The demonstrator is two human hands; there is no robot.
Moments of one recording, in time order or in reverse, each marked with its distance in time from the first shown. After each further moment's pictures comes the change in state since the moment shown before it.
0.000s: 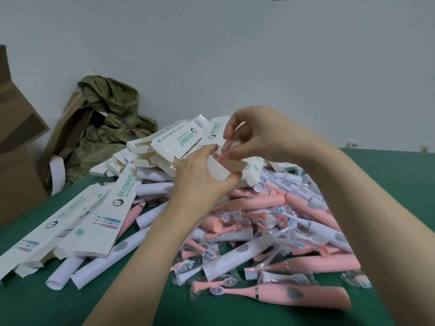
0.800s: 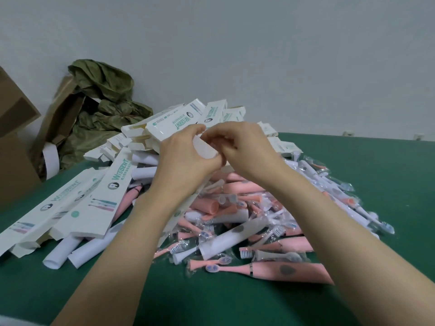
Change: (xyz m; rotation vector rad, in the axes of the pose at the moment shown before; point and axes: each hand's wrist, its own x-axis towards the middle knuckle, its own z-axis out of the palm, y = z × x) left_hand 0.002 0.001 -0.015 -0.009 0.015 -0.055; right_hand -0.015 0.003 0.057 -0.044 0.285 -0.146
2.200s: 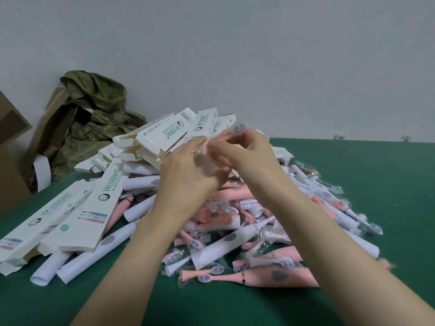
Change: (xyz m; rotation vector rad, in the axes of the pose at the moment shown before) left_hand -0.017 0.003 0.015 -0.015 0.011 0.086; right_hand -0.025 -0.005 -0.011 0.665 0.143 0.403
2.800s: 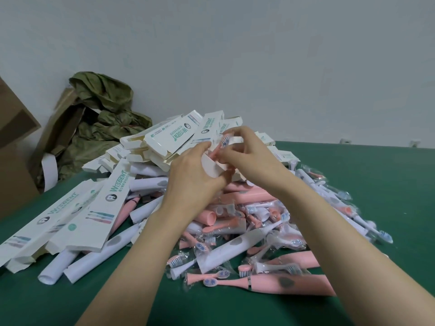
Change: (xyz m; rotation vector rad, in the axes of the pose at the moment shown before) left_hand 0.011 -0.010 0.008 0.078 -0.015 0.030; right_hand 0.026 0.015 -0.009 -0.267 -0.137 0.033
